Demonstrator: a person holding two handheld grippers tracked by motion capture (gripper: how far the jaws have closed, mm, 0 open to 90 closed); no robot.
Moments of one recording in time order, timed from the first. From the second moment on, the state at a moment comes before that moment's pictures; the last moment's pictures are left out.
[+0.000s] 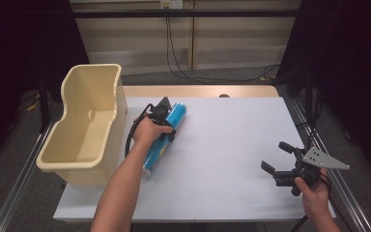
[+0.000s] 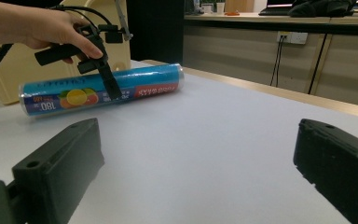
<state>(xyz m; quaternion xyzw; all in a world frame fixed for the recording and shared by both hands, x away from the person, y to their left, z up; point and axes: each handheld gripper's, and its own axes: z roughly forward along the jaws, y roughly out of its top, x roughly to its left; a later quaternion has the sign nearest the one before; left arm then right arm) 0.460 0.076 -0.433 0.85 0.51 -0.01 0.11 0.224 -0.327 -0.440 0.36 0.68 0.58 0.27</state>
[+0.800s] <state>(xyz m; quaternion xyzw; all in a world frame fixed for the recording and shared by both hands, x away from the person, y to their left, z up) 0.451 0.094 -0.318 0.84 0.52 0.00 0.13 0.225 -0.325 -0.440 0.36 0.68 0.58 0.26</state>
